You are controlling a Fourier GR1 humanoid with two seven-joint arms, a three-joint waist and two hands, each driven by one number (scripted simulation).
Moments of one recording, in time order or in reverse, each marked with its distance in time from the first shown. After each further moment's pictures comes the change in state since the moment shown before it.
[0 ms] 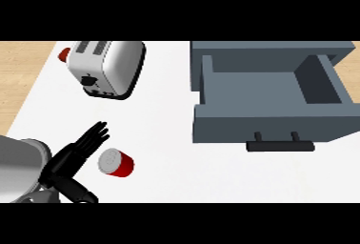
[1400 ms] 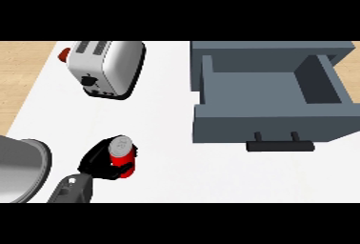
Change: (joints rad) left arm -0.232 -0.088 -0.009 0.491 -0.071 -0.035 -0.171; right arm 0.006 0.029 -0.080 -0.060 -0.098 0.048 0.108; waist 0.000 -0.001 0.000
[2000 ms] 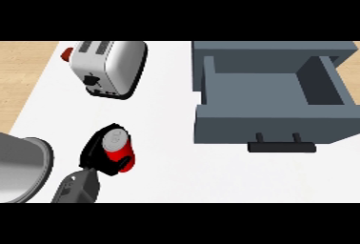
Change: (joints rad) left arm 0.027 -0.087 0.100 -0.178 0.142 0.159 0.065; right arm 0.029 0.030 -0.002 -0.030 -0.007 -0.001 -0.003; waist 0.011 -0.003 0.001
